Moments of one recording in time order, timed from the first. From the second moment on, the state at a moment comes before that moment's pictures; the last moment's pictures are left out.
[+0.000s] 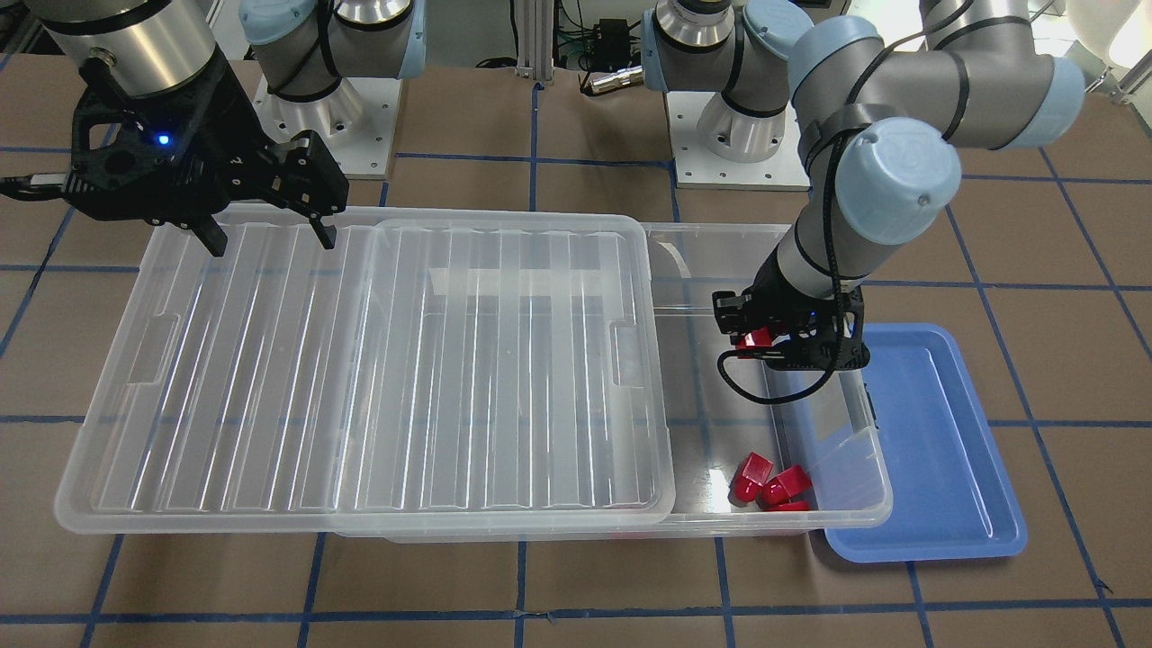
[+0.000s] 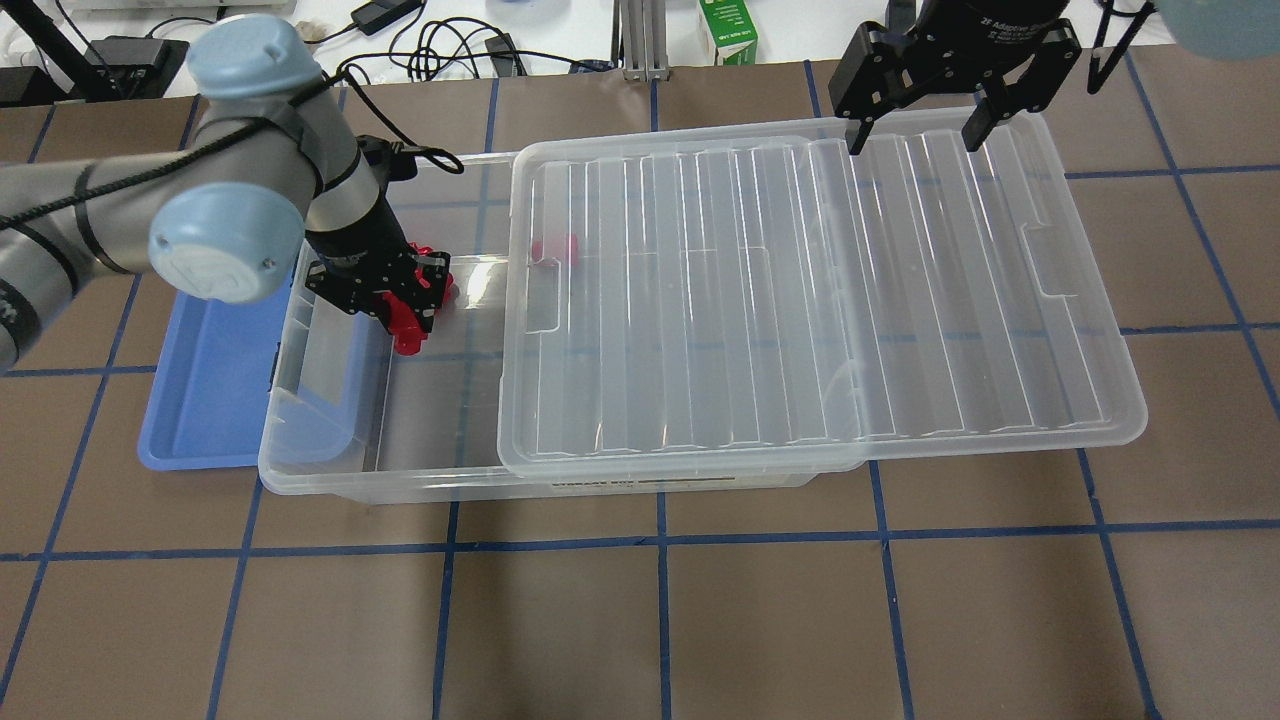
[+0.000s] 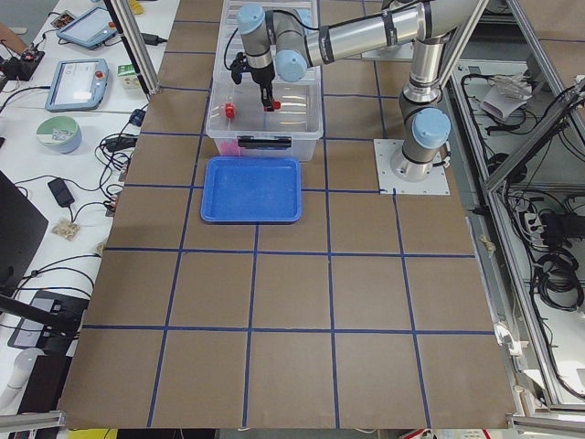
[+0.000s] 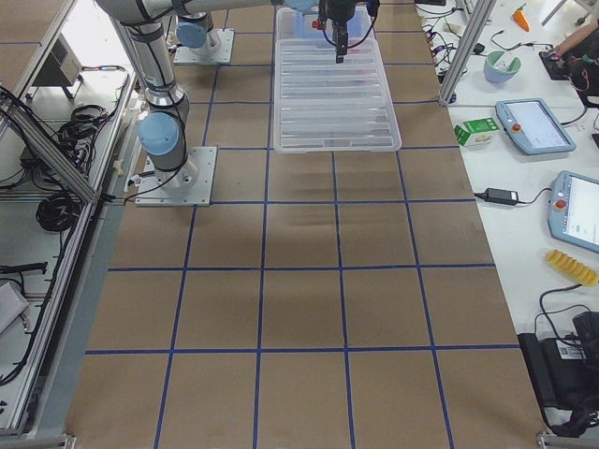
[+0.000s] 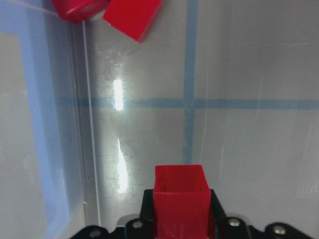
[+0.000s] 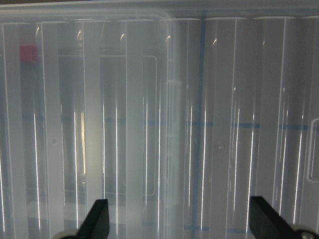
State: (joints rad) left arm -1.54 -1.76 -1.64 -1.45 1.56 0.01; right arm 1.59 -1.48 1.38 -1.53 -1.49 -0.02
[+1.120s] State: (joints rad) left arm -1.14 -1.86 -1.61 -1.41 1.56 0.56; right arm 1.56 -1.48 1.38 -1.52 -1.50 -0.04
